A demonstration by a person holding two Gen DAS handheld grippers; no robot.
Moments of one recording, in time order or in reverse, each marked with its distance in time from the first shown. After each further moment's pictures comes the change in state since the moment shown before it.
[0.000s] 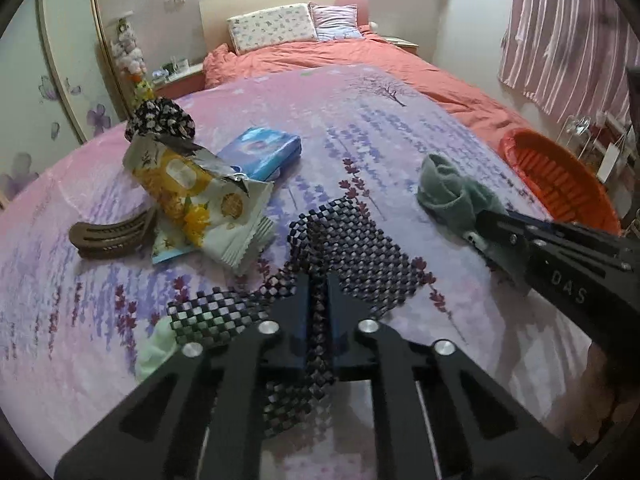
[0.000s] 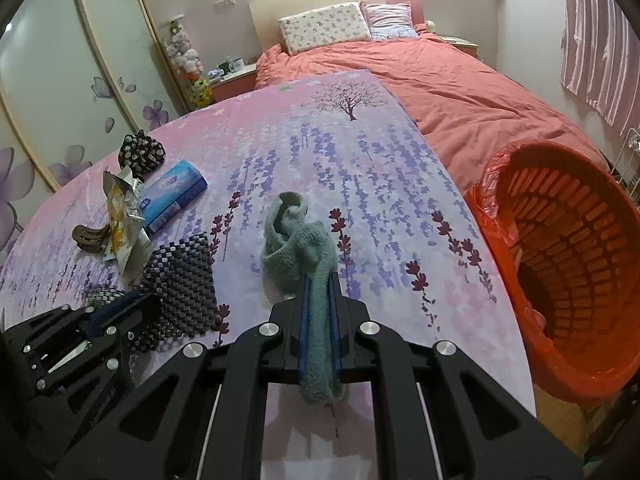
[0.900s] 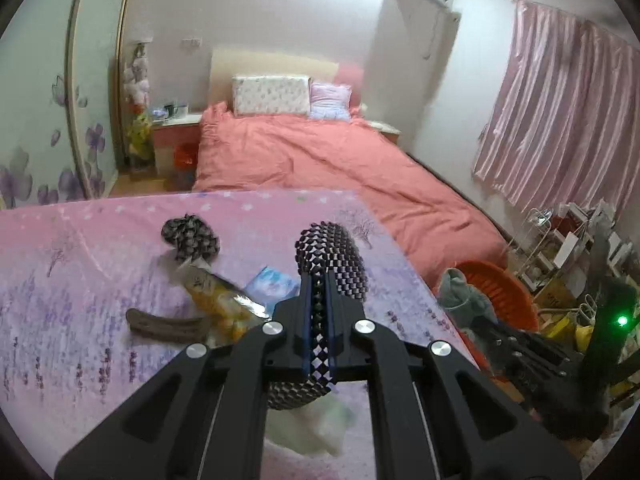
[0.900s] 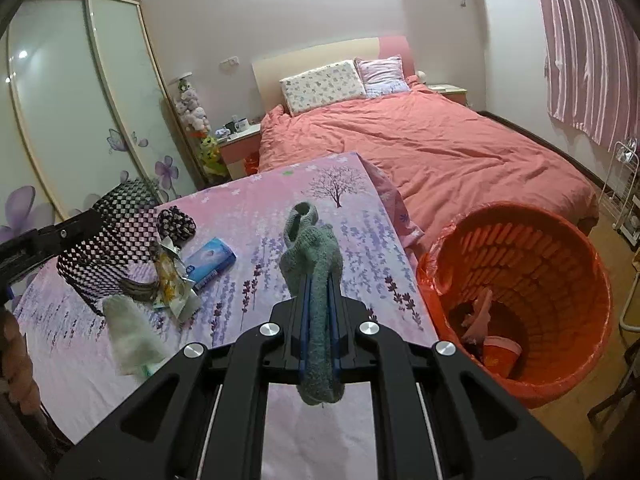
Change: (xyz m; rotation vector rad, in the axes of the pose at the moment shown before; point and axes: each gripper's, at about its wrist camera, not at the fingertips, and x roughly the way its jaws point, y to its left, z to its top) left arm -0.121 0.042 0.068 -0.152 -0.233 -0.158; right arm -0.083 -0.015 0.016 0.029 -0.199 0.022
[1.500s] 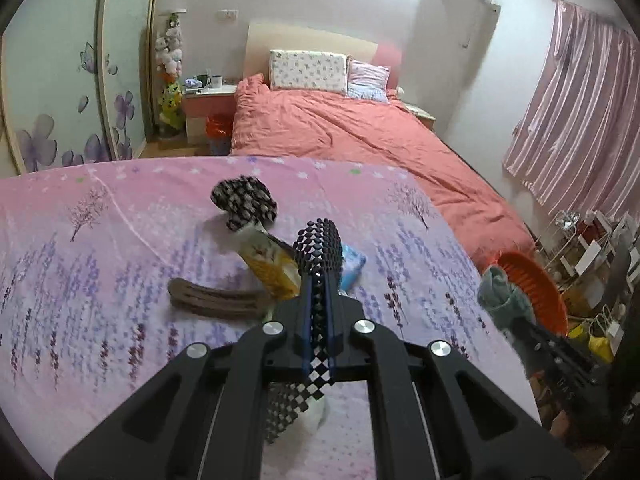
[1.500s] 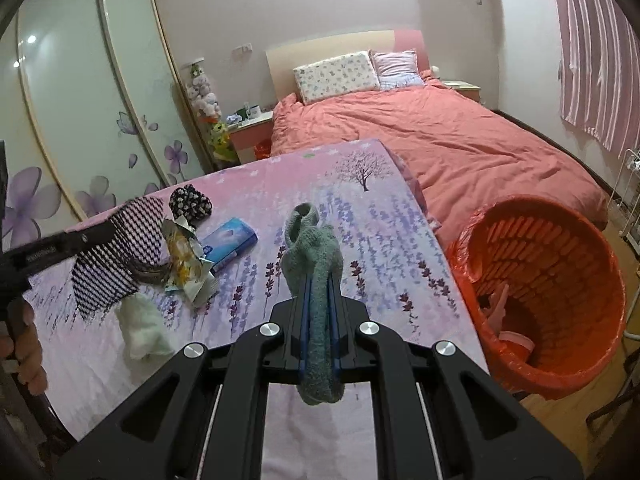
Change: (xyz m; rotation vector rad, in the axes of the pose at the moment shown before) left arm 0.005 0.051 -0.009 -0.054 0.043 0.114; right arm 0.013 0.026 -0.012 -0.044 0.033 0.024
